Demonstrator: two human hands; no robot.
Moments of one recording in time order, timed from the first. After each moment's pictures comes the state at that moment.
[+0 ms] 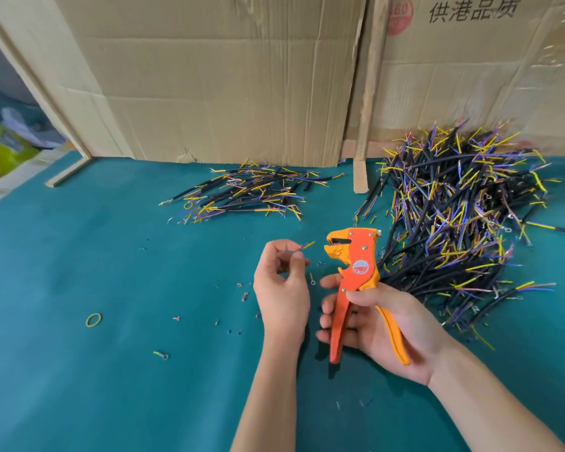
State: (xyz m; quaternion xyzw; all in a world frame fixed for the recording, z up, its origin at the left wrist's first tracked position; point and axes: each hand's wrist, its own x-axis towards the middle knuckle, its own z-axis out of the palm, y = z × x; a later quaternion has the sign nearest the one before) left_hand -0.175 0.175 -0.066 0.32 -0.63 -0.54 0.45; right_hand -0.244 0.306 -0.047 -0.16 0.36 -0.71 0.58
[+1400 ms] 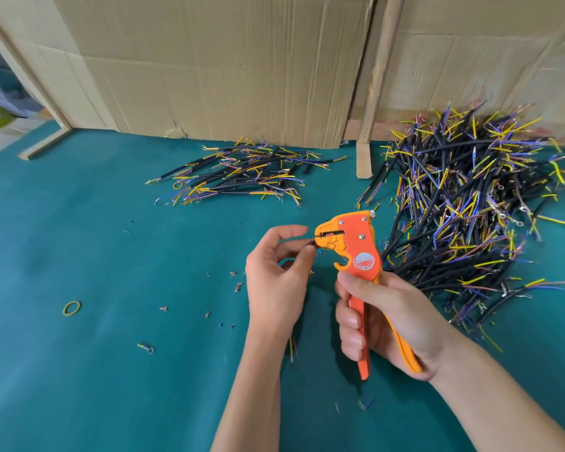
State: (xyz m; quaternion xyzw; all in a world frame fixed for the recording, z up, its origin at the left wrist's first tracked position) left_hand -0.167 0.162 -0.061 0.26 -0.64 -0.61 0.38; right_hand -0.244 0.300 -0.044 -0.16 0.47 -0.67 0.56
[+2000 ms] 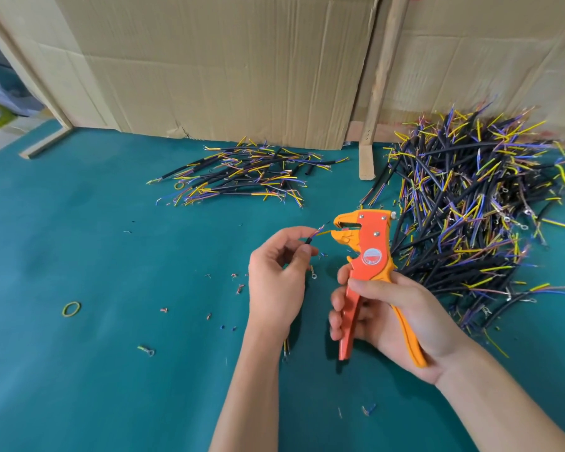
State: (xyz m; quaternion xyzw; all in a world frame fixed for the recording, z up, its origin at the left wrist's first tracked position) left_hand -0.171 0.153 -0.066 0.26 -0.66 -0.61 0.35; right_hand -0.247 0.299 -0.039 -0.16 0.44 -0.70 0.53
